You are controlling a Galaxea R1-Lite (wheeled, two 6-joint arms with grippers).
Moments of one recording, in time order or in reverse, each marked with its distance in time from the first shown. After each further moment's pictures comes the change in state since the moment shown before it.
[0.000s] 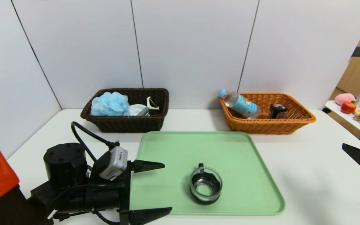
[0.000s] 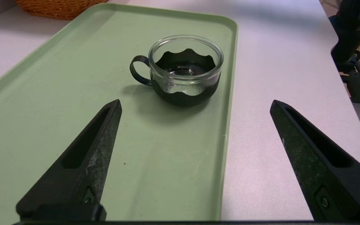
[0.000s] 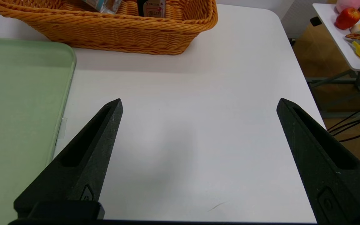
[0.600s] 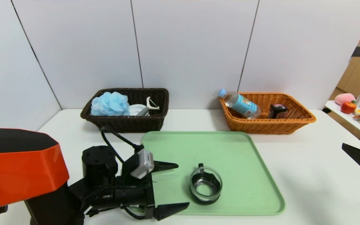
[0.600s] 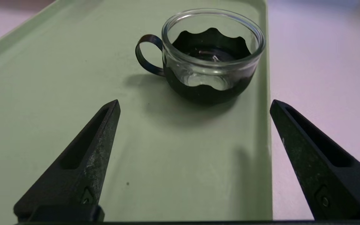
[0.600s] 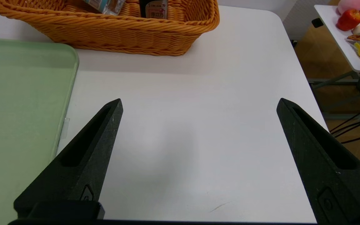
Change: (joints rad) left arm -0.090 0.185 -0.111 -0.056 0.121 -0.009; right arm 0.001 -0.004 0.006 -0.009 0.005 0.004
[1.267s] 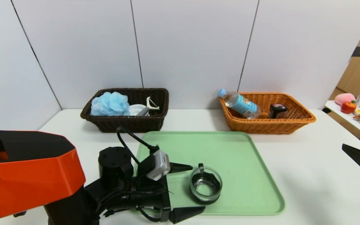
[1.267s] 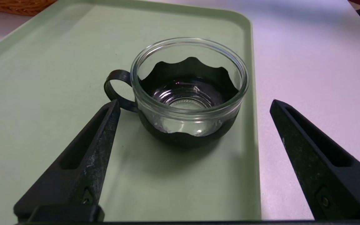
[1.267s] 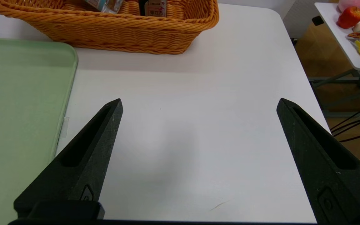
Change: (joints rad) left arm -0.095 0.037 -0.078 0.000 0.037 -0.039; right arm -0.001 0.000 0.001 0.005 0.001 0.004
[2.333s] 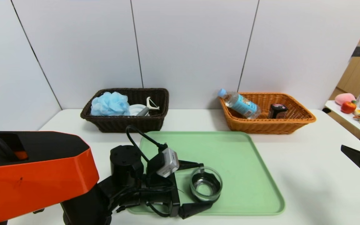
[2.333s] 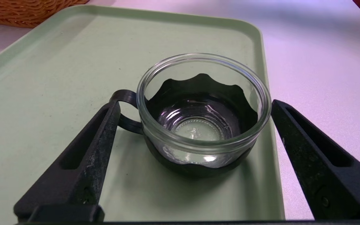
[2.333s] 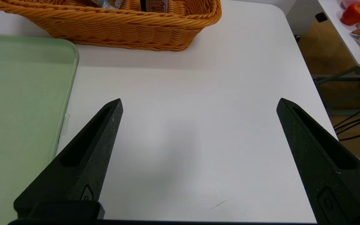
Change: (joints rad) left arm -0.026 0.052 -0.081 0.000 0.018 -0.013; right arm 0.000 0.005 0.001 0.006 0.003 0.001
